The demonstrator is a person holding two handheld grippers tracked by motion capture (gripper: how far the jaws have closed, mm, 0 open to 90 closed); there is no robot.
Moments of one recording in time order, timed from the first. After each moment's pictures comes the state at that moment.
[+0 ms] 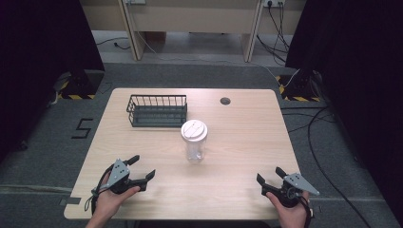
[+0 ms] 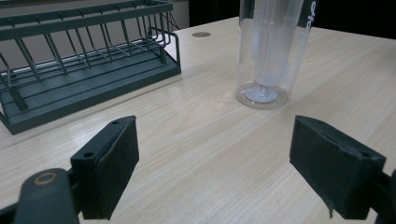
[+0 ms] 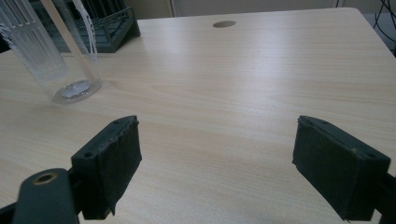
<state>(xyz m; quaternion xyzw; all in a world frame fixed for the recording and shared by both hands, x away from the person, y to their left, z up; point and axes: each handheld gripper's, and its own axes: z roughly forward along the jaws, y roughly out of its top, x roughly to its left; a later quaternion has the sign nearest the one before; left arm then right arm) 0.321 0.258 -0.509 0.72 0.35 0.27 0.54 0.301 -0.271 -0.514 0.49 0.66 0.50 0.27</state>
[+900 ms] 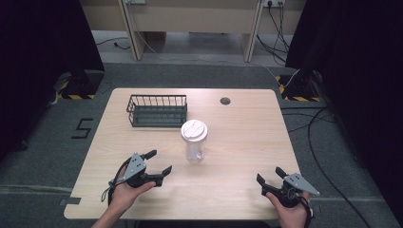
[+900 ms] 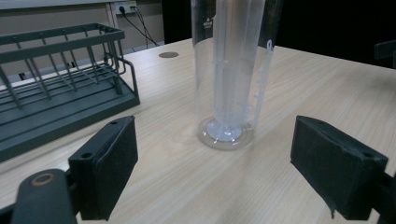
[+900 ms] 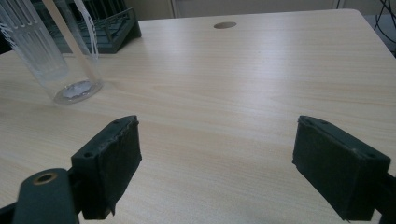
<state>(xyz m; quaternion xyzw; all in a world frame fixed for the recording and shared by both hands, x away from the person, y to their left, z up) 0.342 0.207 -0.497 0.72 0.31 0.24 0.57 0.301 -0.271 -0.514 0.49 0.66 0.50 0.27</state>
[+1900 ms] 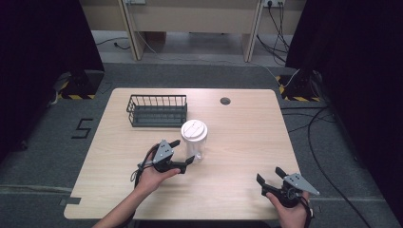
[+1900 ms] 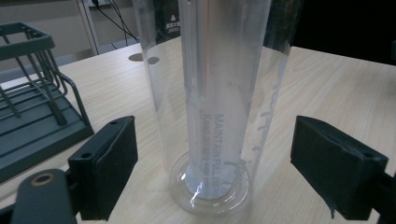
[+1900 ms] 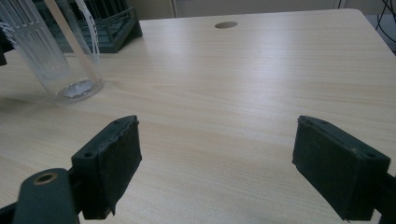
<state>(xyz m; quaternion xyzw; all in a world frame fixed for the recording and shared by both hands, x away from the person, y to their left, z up) 0.394 0.142 -0.503 0.75 0.29 0.22 0.56 0.301 -0.271 -0.514 0.48 0.66 0.50 0.27</state>
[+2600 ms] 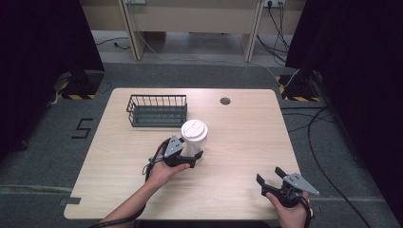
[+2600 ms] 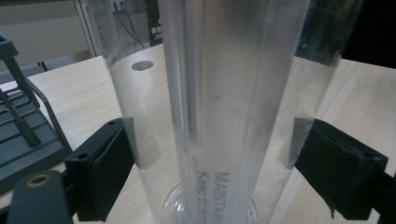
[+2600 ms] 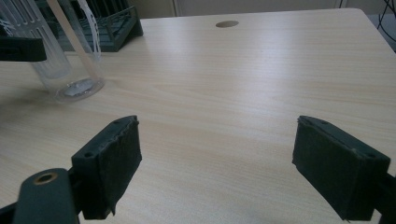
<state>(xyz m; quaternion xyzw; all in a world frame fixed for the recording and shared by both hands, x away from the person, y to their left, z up) 0.417 0.116 -0.509 0.74 0.29 0.22 0.56 0.301 -0.270 -0.514 0.48 0.66 0.50 0.27</state>
